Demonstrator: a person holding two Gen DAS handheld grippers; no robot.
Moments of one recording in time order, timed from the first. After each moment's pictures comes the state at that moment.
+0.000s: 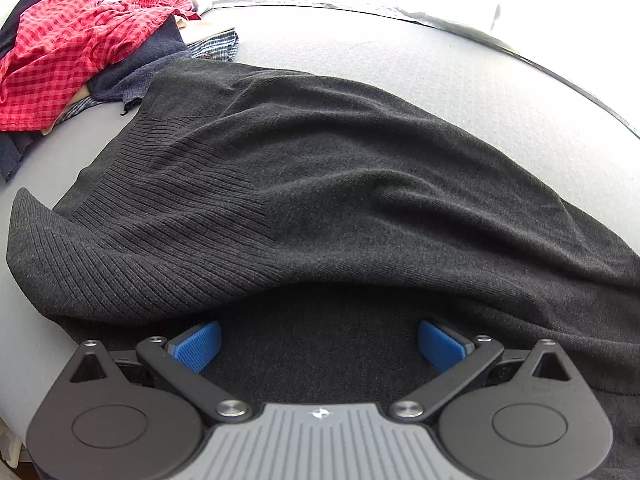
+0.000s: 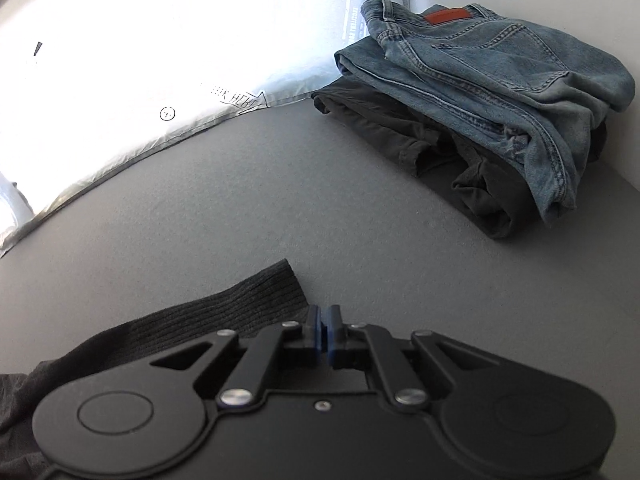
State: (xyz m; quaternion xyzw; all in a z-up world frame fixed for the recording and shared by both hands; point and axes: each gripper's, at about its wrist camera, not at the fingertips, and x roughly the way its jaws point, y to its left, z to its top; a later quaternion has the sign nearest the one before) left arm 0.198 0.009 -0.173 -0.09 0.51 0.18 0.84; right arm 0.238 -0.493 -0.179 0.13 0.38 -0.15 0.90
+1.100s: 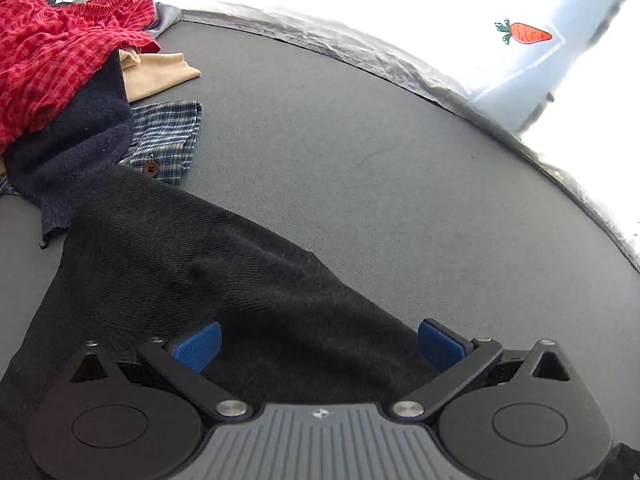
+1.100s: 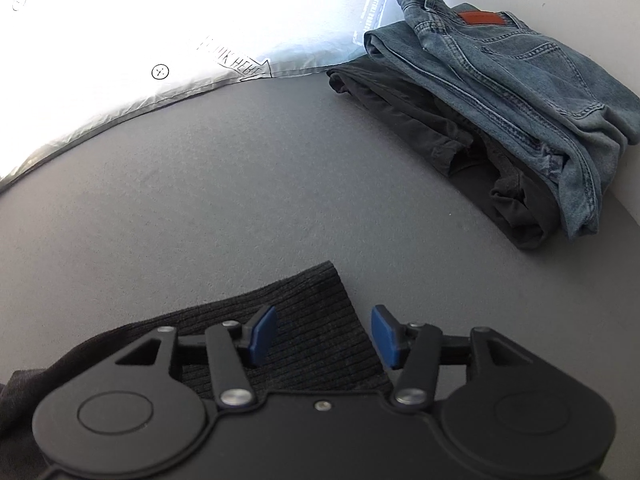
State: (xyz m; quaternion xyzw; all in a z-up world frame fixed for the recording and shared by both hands) left arm 0.369 0.112 -0.145 -0.18 0.51 0.13 0.83; right arm 0.291 -0.453 -0.182 0.09 0.43 -0.19 0.88
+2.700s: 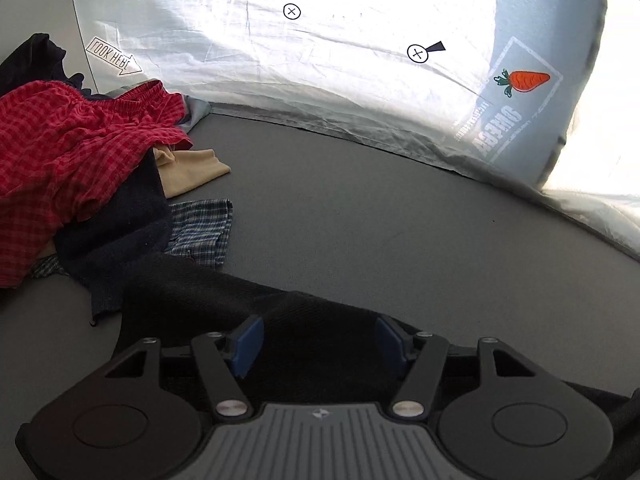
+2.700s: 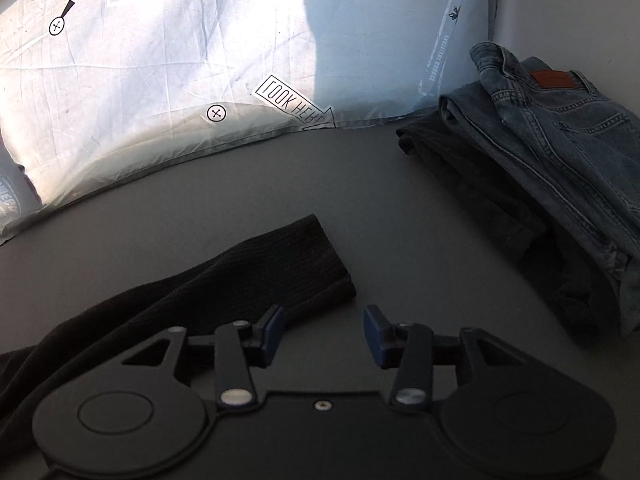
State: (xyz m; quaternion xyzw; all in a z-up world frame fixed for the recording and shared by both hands) left arm 0.345 0.082 -0.114 -0.08 0.42 0.18 0.88; right arm 0.321 -0.449 -0.155 0.09 0.41 -0.13 0.90
